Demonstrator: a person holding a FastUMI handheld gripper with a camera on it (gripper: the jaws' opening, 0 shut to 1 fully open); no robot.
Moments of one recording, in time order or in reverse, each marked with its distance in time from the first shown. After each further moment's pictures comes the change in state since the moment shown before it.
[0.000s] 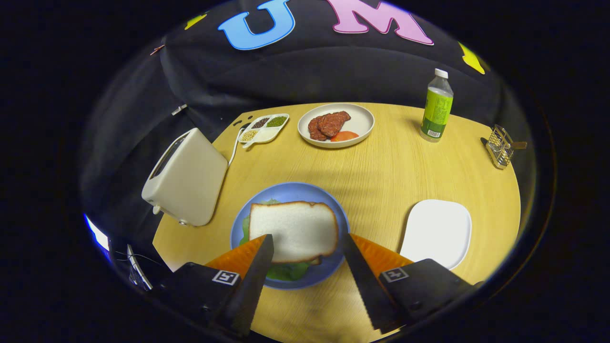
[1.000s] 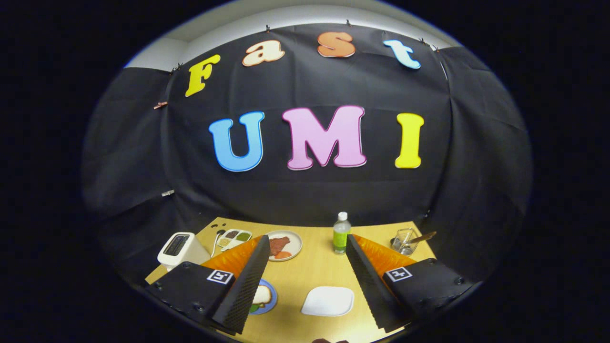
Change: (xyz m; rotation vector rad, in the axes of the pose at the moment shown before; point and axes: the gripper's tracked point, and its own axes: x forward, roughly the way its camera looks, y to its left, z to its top) arm -0.279 -0.087 0.173 -0.075 -0.673 -0.250
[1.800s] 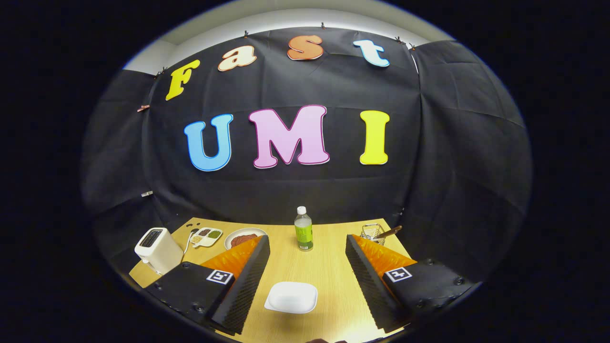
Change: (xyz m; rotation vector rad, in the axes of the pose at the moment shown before) arm -0.012 -0.080 -0.052 0.039 0.019 -0.082
